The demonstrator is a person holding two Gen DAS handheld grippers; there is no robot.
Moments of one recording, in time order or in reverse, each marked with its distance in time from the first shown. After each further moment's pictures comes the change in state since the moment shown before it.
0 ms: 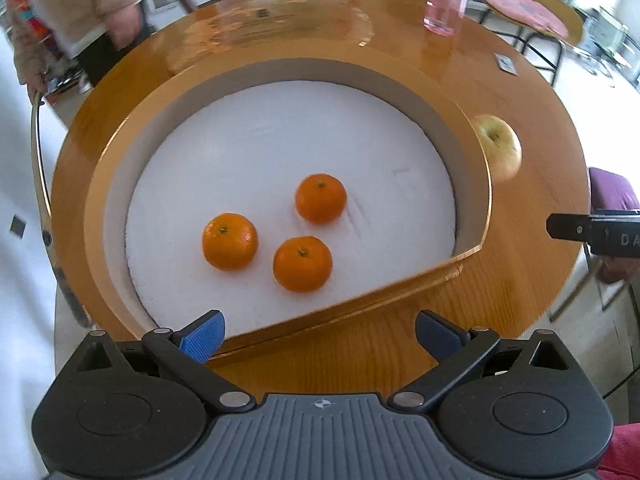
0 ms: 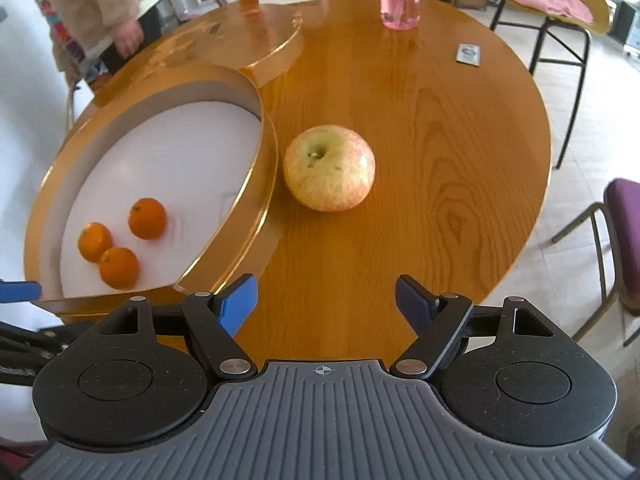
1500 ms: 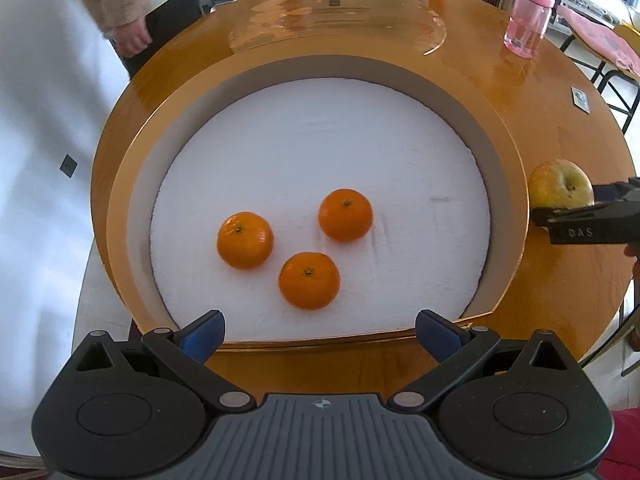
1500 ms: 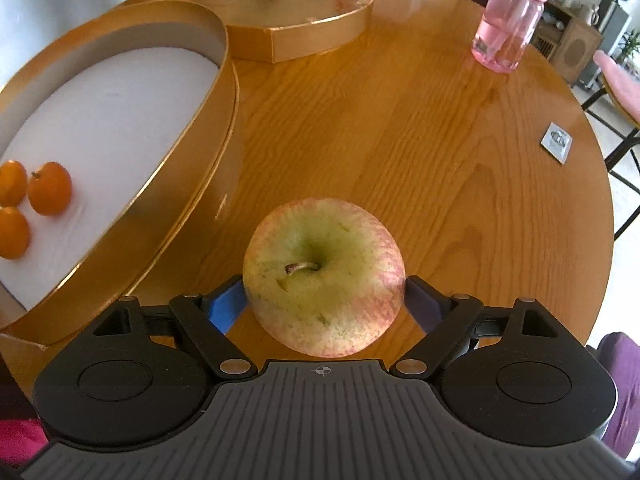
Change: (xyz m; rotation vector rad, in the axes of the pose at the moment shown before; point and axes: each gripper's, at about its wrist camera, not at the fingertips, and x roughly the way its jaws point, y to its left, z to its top) left arm 0.004 -0.024 0.023 -0.181 0.059 0.155; right arm 0.112 -0.018 0.083 -0.425 0.053 0.014
